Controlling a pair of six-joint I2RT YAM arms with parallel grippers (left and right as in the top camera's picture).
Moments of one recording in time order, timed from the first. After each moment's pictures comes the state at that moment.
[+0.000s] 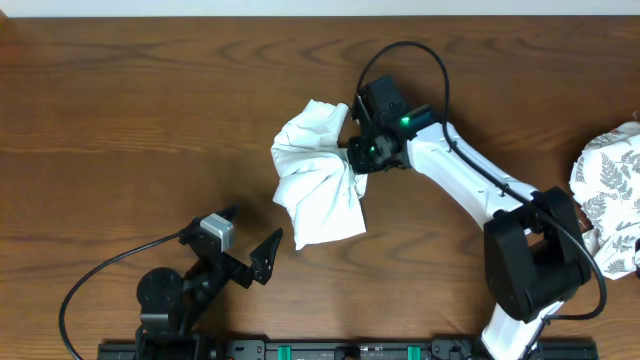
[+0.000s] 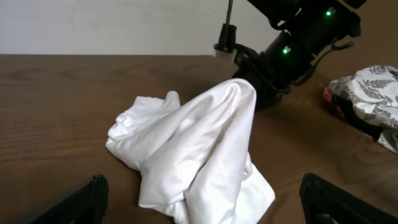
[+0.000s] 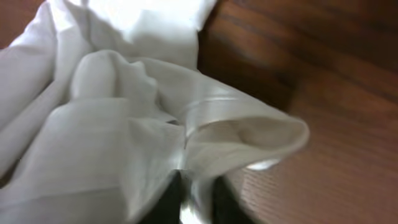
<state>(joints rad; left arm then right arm) -0.04 0.13 0.14 -0.20 0.57 -0.15 0.49 1.91 1.39 -0.71 -0.19 0.26</state>
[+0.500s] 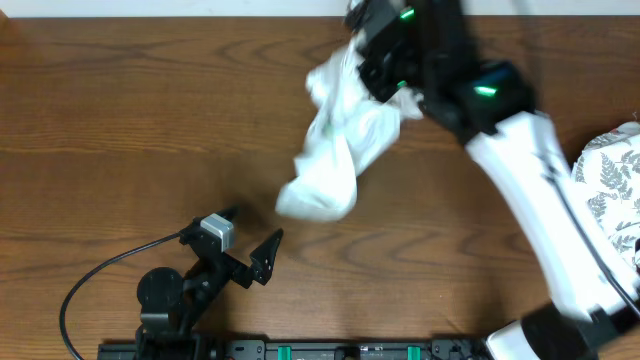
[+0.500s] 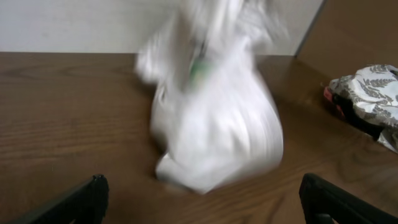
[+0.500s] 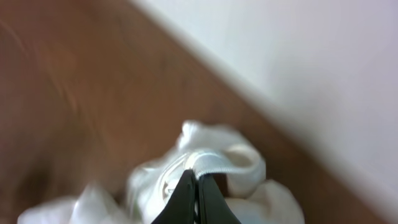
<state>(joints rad) -0.04 0.13 0.14 -0.21 0.57 -0.15 0.46 1.66 1.91 -0.77 -0.15 -0.29</state>
